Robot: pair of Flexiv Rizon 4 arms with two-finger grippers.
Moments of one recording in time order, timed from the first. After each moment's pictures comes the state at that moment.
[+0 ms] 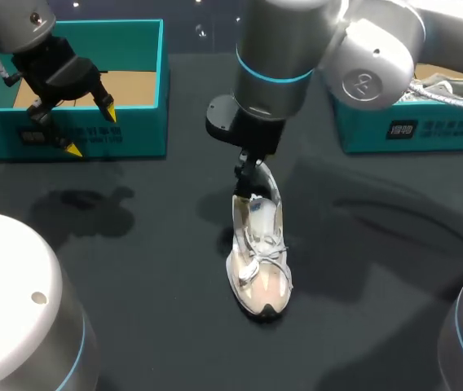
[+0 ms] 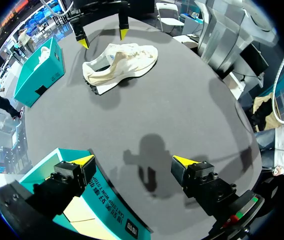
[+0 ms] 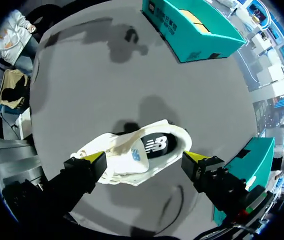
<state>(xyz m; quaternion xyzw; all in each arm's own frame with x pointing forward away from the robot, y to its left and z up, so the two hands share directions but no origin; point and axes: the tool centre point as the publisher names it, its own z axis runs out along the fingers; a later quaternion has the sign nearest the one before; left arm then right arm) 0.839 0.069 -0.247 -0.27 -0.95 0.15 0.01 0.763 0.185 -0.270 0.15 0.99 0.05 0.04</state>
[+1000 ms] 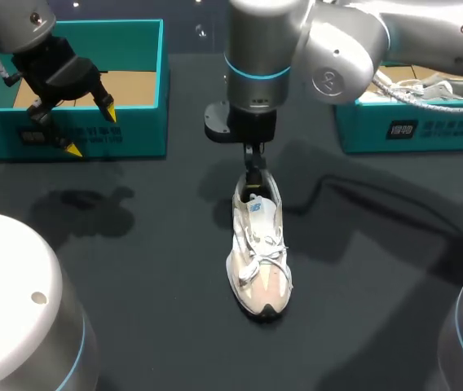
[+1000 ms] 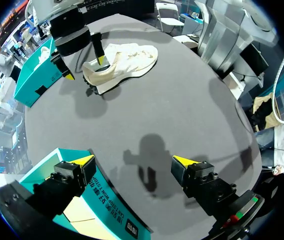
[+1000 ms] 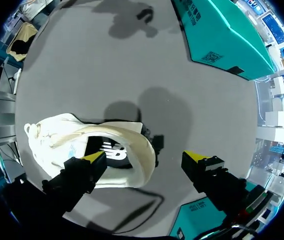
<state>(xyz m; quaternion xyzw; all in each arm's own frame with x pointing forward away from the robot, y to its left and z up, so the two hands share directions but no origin) 0.839 0.069 -0.247 -0.27 -0.95 0.15 0.01 0.842 0.175 -0.335 -0.01 1.00 0.01 0.04</state>
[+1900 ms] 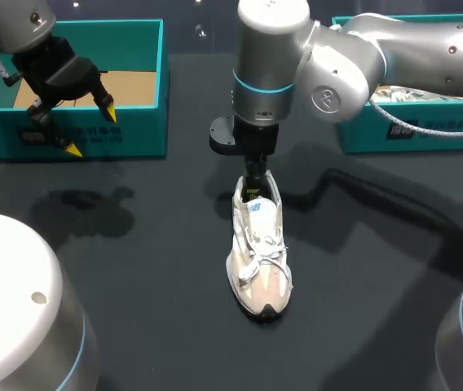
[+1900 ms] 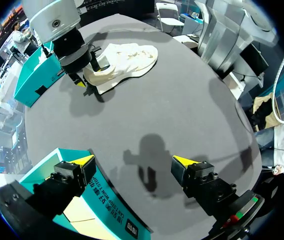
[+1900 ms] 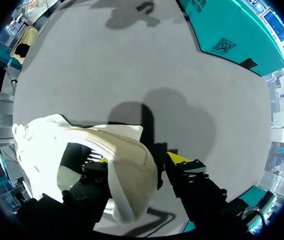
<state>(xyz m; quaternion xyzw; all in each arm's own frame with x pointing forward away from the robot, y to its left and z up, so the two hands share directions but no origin) 0.839 0.069 -0.247 -0.27 -0.95 0.15 0.01 0.847 0.175 -0.382 0.00 1.00 0.03 0.01</state>
